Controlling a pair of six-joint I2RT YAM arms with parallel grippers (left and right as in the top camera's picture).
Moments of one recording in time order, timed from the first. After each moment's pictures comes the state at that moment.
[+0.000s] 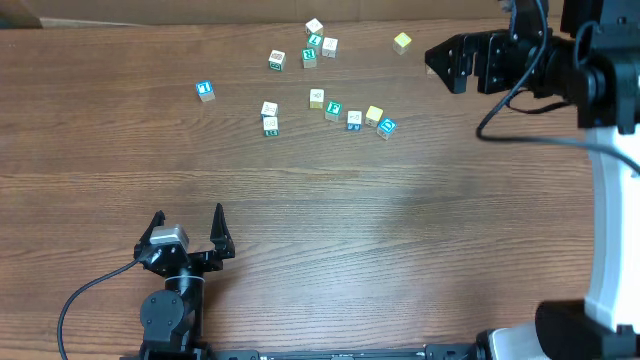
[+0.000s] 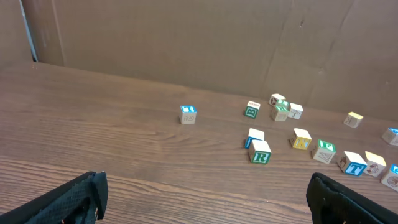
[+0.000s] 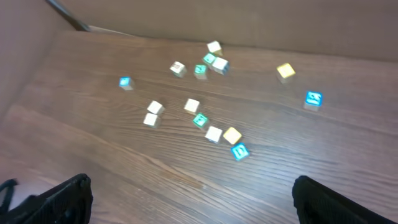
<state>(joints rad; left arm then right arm) -0.08 0.02 0.01 -0.06 -0.15 -0.18 0.04 1.66 2.10 -1.25 -0.44 -0.03</state>
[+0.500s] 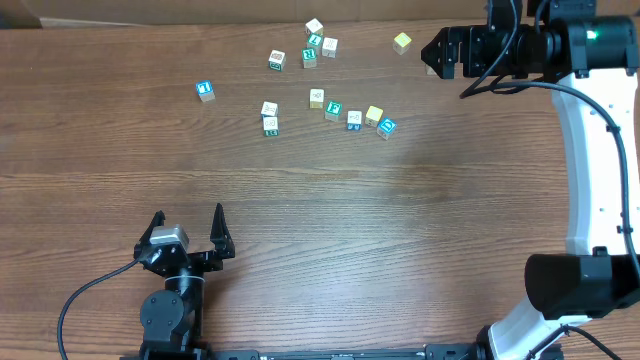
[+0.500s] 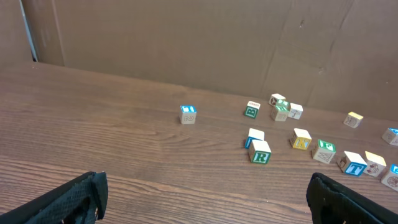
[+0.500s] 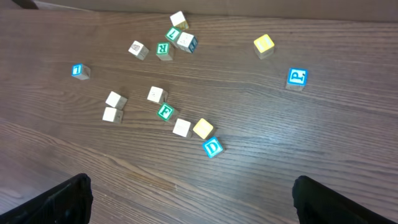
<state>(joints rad) -0.08 0.02 0.01 -0.06 -0.15 -0.18 0.03 1.84 2.10 -1.20 -0.38 -0.04</state>
